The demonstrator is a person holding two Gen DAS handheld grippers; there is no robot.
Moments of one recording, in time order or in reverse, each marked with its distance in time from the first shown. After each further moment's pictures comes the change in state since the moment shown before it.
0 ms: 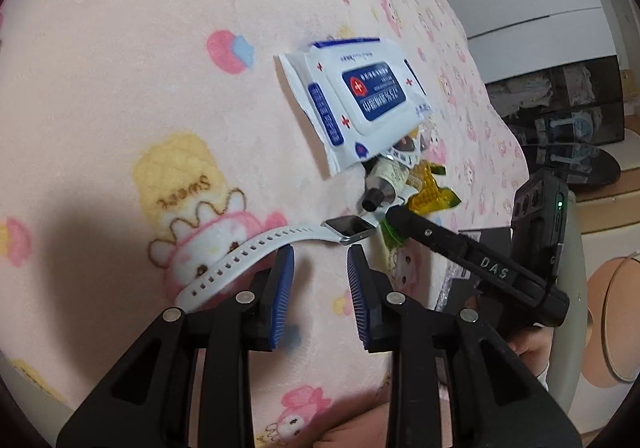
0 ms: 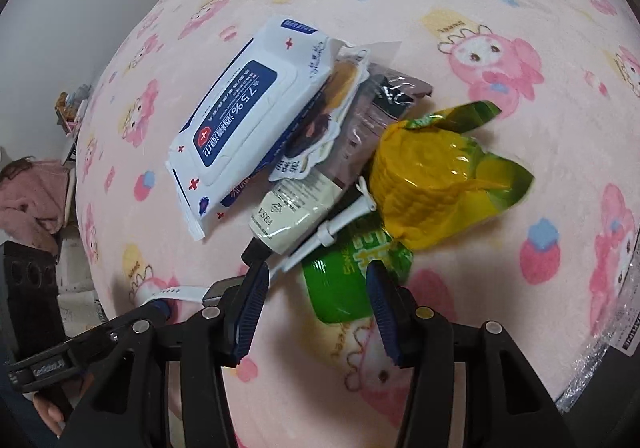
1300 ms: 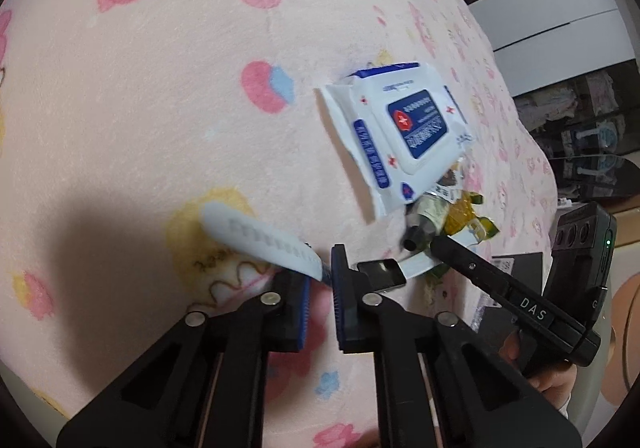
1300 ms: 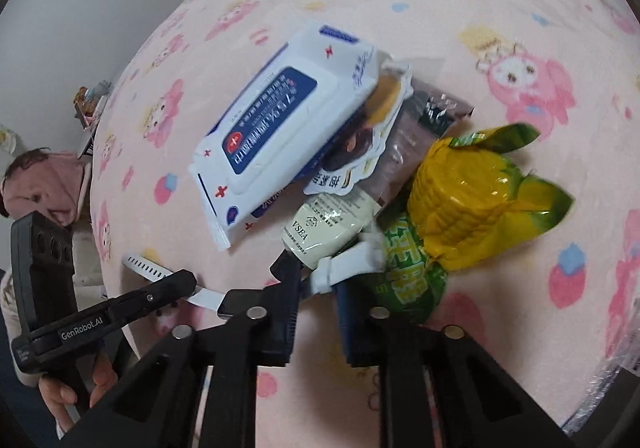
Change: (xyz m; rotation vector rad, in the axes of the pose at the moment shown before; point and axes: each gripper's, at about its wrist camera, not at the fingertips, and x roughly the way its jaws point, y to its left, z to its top) left arm 0.012 0.010 0.021 0.010 -0.047 0.085; right arm -0.006 0.022 -0.005 -0.064 -0.059 0.054
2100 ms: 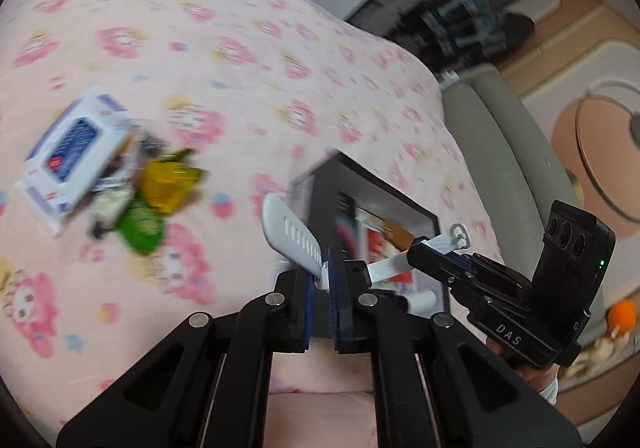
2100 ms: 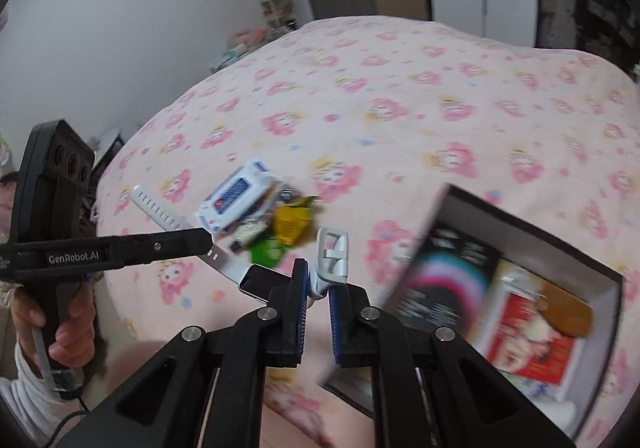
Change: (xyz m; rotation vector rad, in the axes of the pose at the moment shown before) left arm -0.038 -0.267 -0.086 0.531 0.130 -0.266; right arm -0.264 -0.067 -0.114 -0.009 -0.372 -0.209
